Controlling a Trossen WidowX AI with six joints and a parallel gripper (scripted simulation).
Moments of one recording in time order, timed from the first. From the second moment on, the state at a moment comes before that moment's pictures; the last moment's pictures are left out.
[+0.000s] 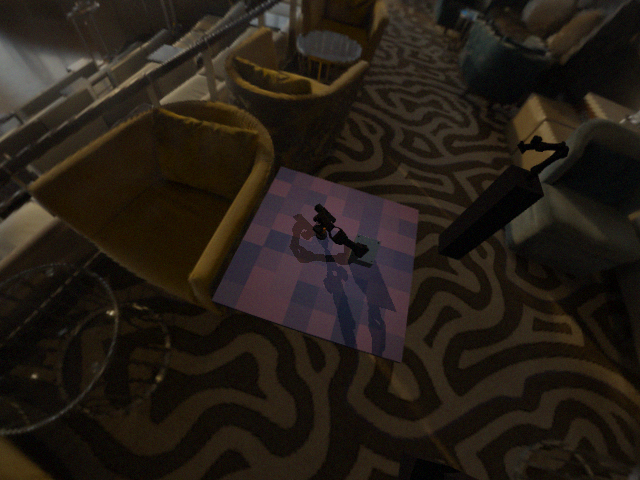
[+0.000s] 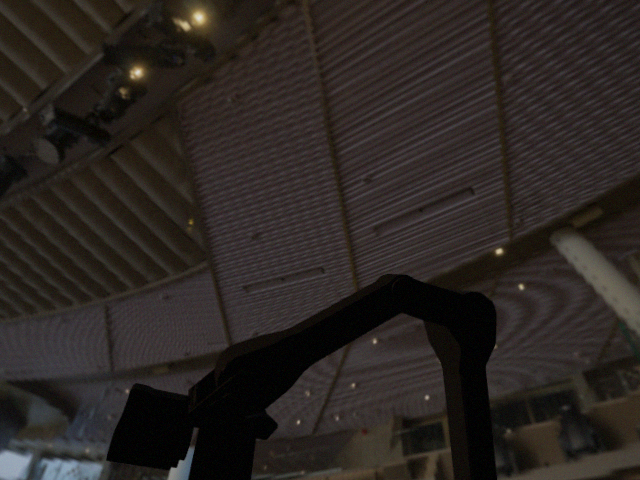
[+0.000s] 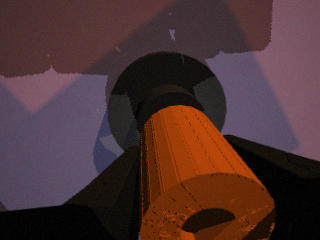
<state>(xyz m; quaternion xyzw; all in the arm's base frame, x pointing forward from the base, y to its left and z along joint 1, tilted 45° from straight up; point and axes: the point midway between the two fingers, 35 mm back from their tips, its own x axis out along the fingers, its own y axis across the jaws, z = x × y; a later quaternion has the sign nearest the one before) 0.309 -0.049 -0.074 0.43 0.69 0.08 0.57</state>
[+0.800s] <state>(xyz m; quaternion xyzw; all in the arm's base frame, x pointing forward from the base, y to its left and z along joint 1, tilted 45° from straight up) 0.309 -0.048 -0.076 0.43 0.69 0.08 0.57</state>
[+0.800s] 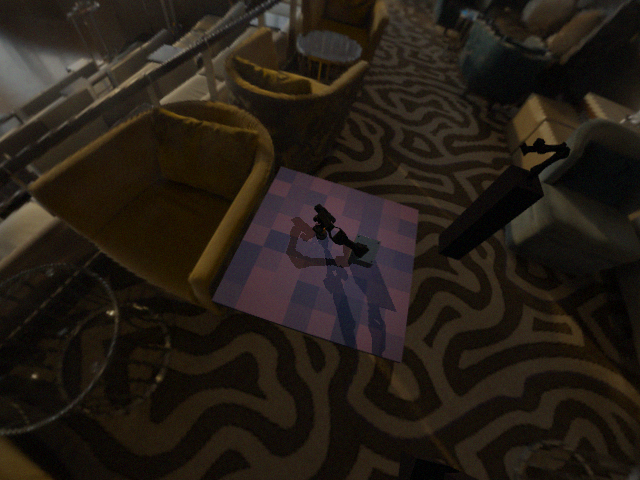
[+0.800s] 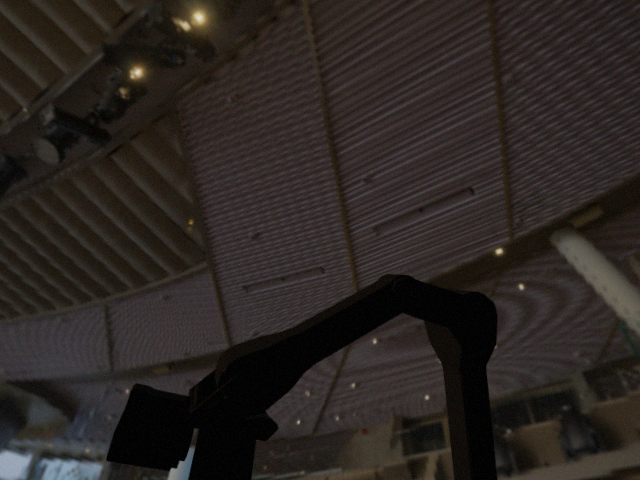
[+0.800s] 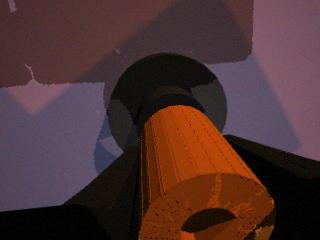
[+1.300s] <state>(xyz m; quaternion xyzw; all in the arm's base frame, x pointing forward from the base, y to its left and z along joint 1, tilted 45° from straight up) 0.310 -0.050 -0.073 0.48 0.70 0.02 0.53</state>
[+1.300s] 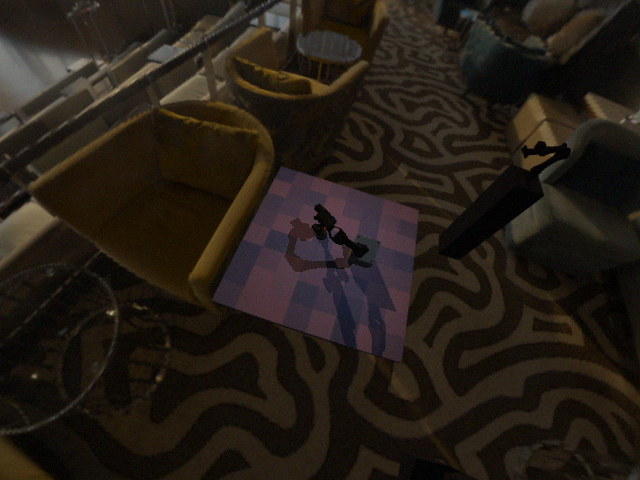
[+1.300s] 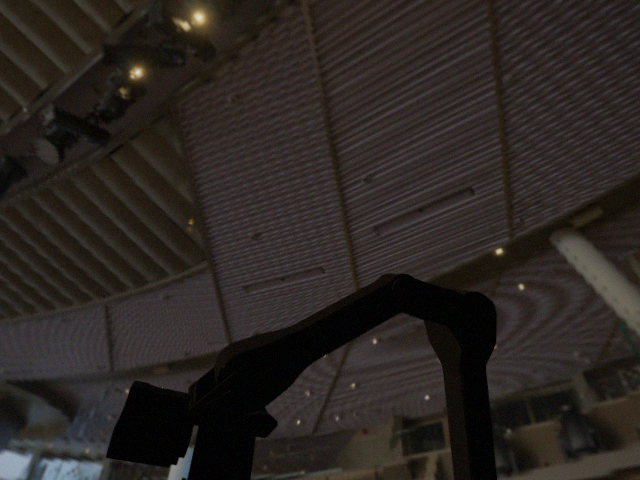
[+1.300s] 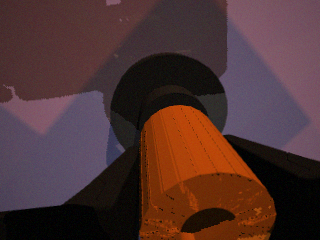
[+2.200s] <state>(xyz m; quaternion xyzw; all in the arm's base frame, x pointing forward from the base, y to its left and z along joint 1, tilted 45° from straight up) 0.310 -0.049 -0.074 0.49 0.70 0.01 0.52</state>
